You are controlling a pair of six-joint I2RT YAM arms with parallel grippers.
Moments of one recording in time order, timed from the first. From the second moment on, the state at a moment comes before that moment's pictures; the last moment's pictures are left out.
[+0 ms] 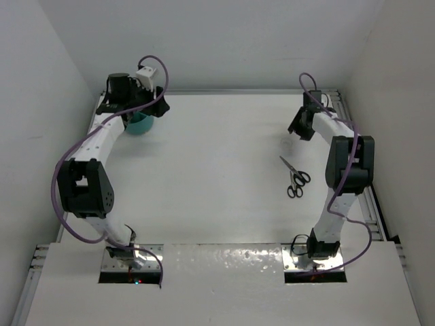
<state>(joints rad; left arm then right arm) 0.00 1.69 1.45 -0.30 0.51 0.16 -0.02 1.97 1.44 -0.45 0.12 0.51</state>
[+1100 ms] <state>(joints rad) -0.04 1.61 1.41 -0.31 0.46 0.16 0.02 2.04 1.40 -0.47 0.13 0.49</state>
